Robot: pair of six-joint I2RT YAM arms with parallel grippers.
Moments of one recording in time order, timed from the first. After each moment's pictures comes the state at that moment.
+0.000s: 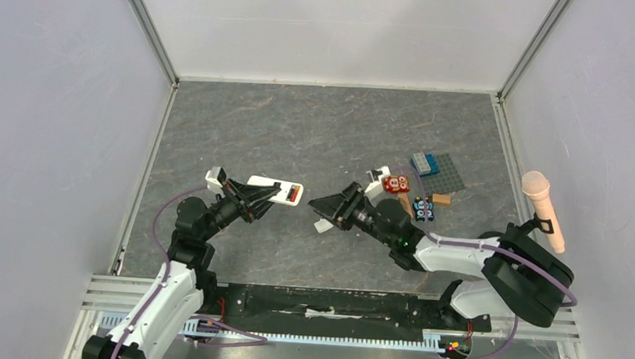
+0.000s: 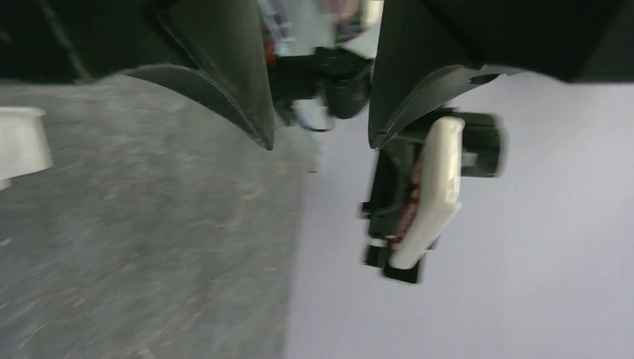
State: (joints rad) left arm -0.20 0.58 0.15 0.46 0.58 -1.74; right arm 0.91 1.38 0.36 0.99 -0.03 1.41
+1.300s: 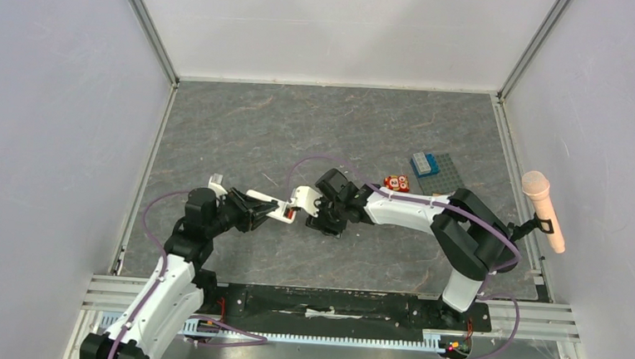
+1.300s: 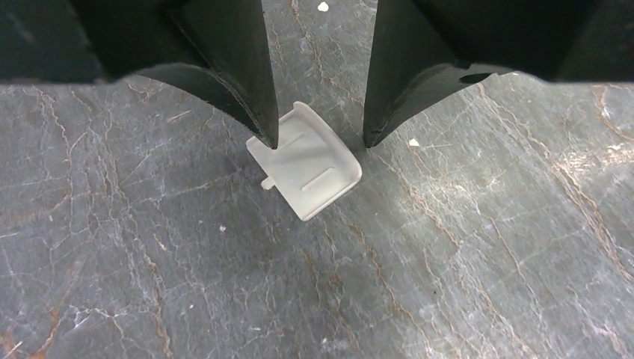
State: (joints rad) left arm -0.19 0.62 0.25 -0.09 0.47 -1.29; right arm 0.91 1.77 1.05 -0.32 -0.18 -0.44
